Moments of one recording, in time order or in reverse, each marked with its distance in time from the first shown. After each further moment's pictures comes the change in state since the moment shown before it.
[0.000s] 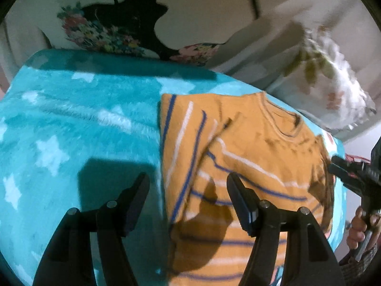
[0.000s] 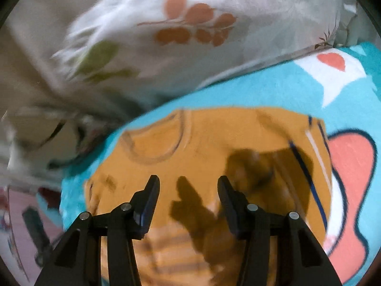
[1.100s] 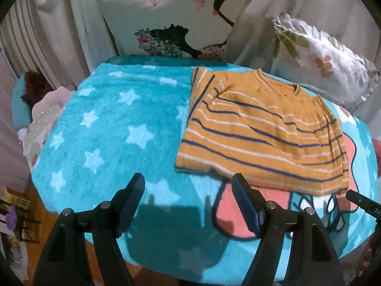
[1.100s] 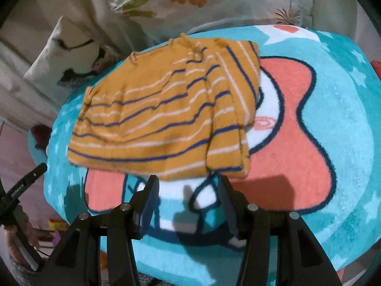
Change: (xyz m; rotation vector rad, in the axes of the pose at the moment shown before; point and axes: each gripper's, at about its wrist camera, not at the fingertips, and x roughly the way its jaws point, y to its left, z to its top) left arm -0.113 -0.073 -0.157 -0.003 -0.160 0.354; right arm -0.087 -0.064 -0.155 -0.234 0.045 -0.050
